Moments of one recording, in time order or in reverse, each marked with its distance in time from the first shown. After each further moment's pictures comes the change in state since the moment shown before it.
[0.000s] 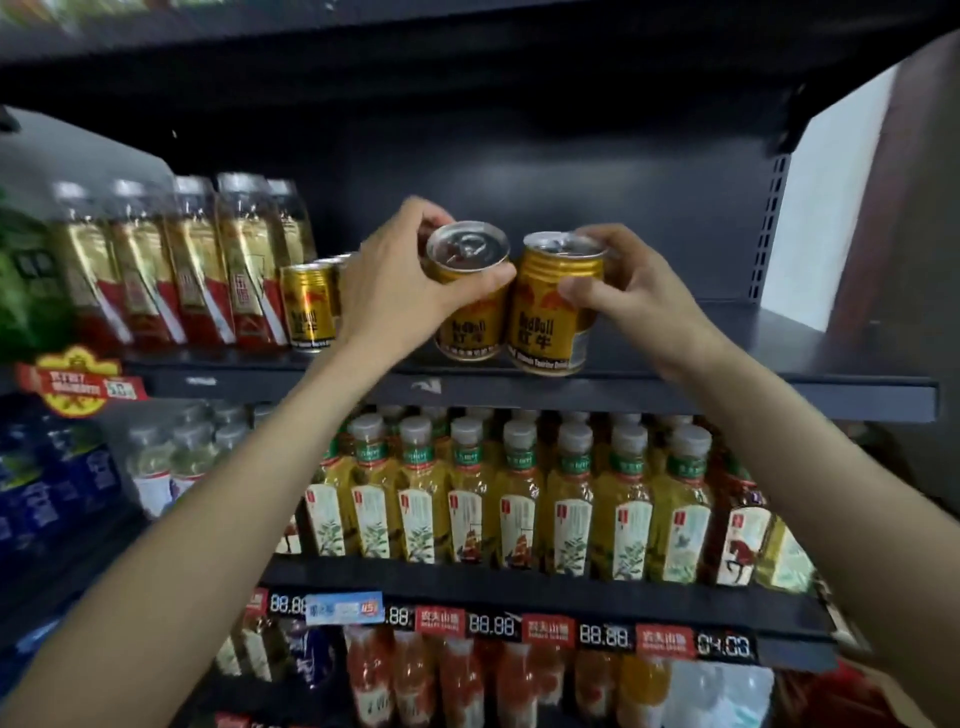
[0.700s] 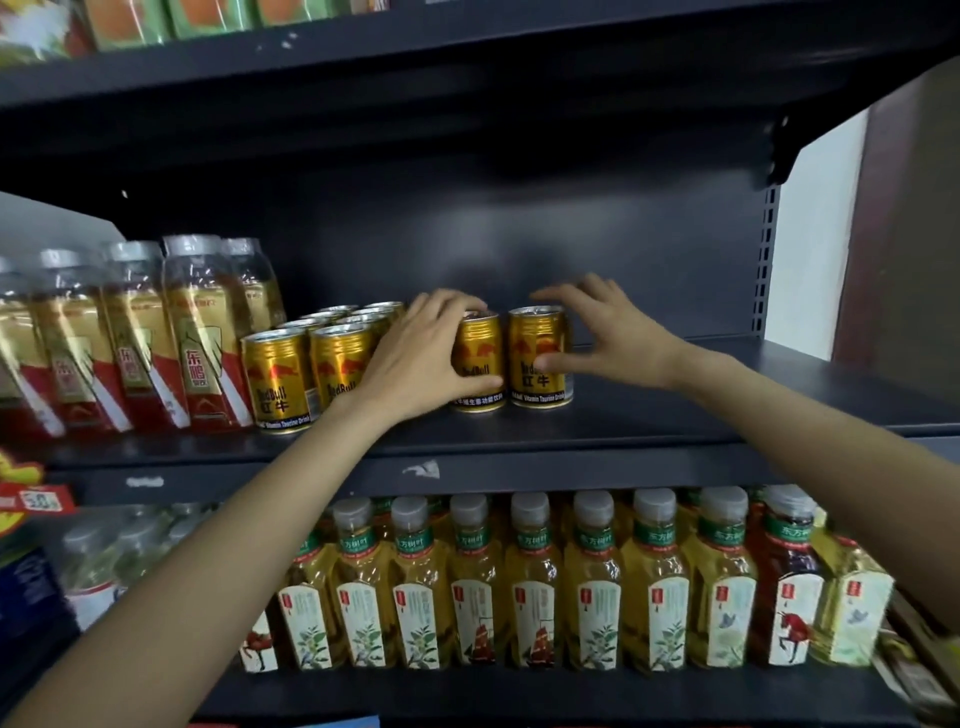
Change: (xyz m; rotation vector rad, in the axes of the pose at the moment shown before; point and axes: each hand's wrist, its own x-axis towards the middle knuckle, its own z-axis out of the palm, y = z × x) left_hand 0.057 -0.076 0.069 0.357 -0.352 0.271; right_hand 0.084 0.070 -0.018 -0.869 -0.193 -0.159
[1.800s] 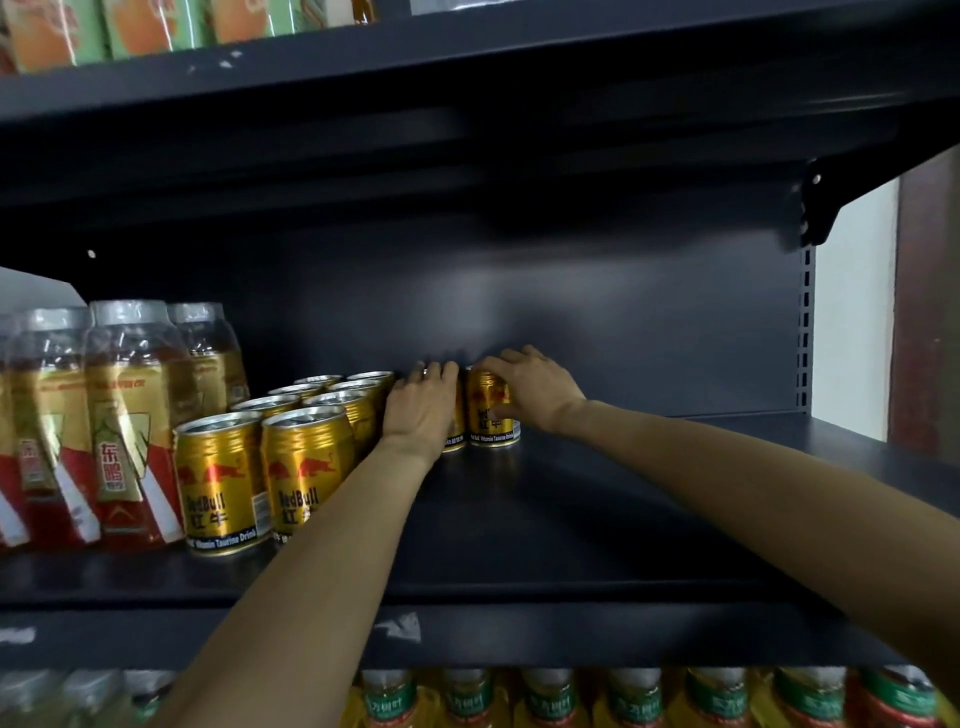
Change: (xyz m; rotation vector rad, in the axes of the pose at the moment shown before) left_hand 0.087 -0.058 0.085 0.422 -0.115 -0.254; right_hand 0.134 0.041 0.085 -0.328 -0.020 0.020
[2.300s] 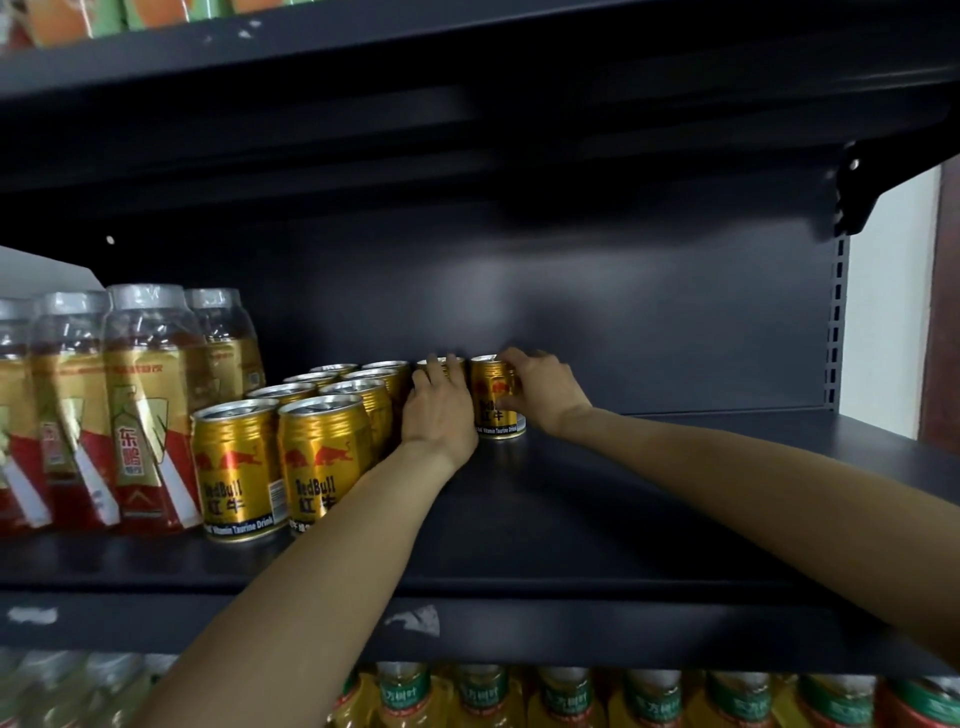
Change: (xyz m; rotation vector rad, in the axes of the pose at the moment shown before) left_hand -0.015 0.007 0.005 -0.135 -0.043 -0.128; right_hand 0.002 -0.010 0.019 0.256 0.091 0.151
